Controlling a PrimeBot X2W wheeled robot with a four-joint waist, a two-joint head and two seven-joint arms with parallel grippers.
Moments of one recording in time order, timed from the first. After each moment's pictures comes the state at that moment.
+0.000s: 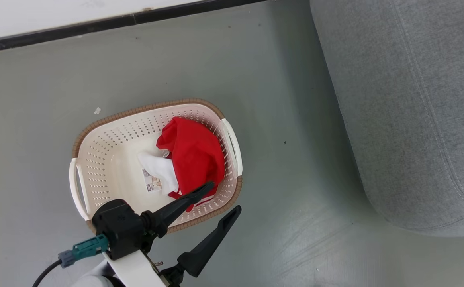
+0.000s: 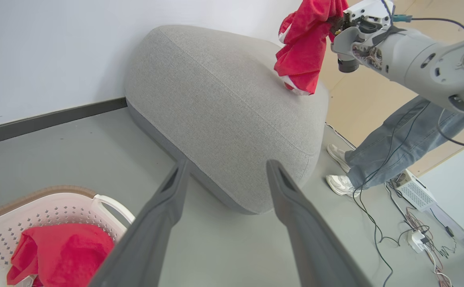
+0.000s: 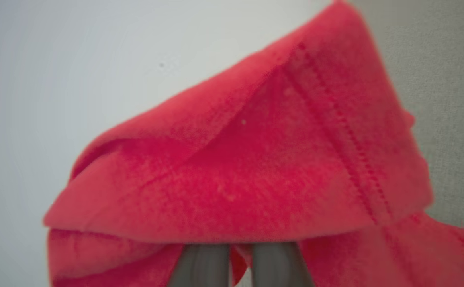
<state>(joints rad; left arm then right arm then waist) -0.26 0.44 -0.65 -0.37 -0.73 -0.10 0.01 -0.98 -0.32 -0.73 0.69 0.51 0.13 -0.02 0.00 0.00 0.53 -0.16</state>
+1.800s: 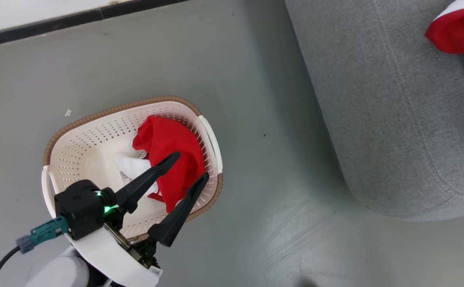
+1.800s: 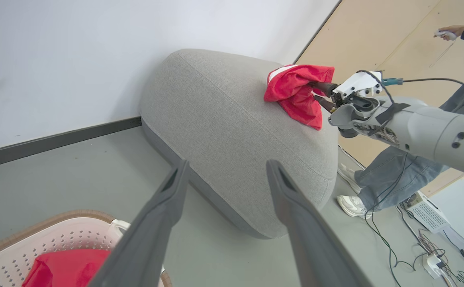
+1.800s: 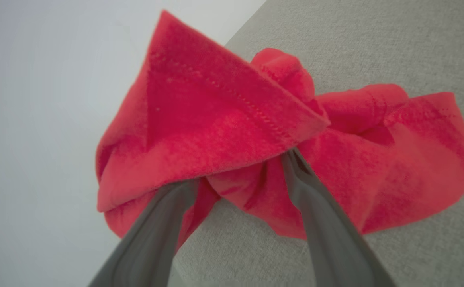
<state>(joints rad) -0.29 0.47 -0.55 -0.35 -0.77 -0.10 -0.05 -0.84 -0.13 -0.58 0.75 0.45 0.13 -0.15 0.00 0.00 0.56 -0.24</state>
